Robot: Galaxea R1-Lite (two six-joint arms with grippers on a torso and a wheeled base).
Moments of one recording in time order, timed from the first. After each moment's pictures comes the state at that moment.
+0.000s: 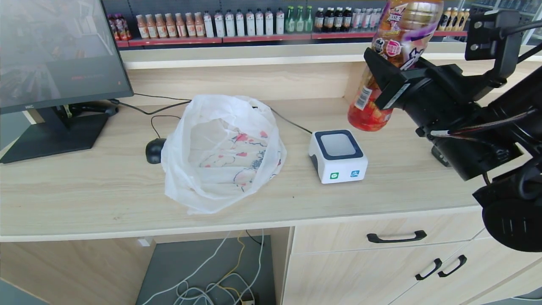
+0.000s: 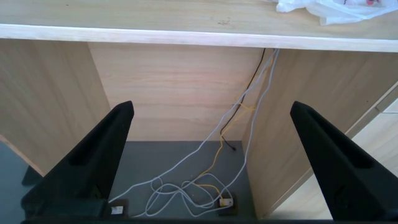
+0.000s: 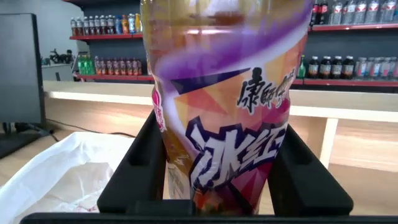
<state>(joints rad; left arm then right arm) 0.00 0.00 0.00 0.00 0.00 0.01 0.50 1.70 -0.93 -1.36 -0.08 -0.12</state>
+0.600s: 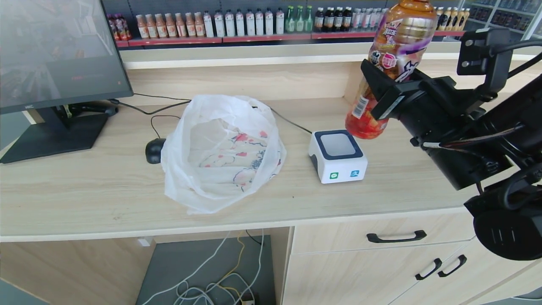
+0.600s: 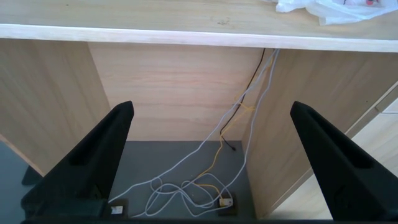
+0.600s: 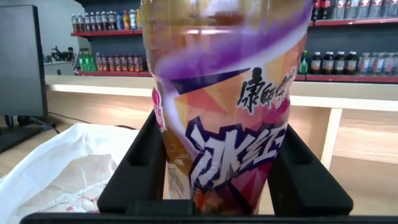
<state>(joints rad) 0.00 0.00 0.00 0.00 0.00 0.01 0.50 1.73 -0.87 -1.43 -0.09 -0.12</state>
